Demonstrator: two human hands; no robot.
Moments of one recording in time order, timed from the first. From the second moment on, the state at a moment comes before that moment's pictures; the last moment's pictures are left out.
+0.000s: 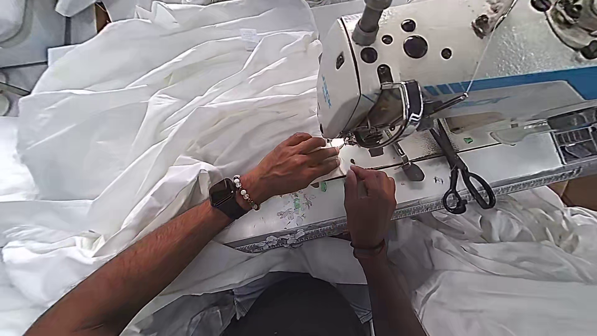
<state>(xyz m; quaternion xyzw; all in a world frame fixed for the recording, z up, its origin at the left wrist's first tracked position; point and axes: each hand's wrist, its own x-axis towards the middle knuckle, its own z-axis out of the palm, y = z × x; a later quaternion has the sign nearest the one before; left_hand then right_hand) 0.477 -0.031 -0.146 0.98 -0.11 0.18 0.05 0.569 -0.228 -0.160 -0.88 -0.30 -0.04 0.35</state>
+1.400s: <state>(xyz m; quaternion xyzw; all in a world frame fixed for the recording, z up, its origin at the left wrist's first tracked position) 0.469 -0.025 -0.158 0.97 0.02 0.20 0.11 0.604 -0.220 -0.137 -0.79 -0.60 -0.09 0.08</state>
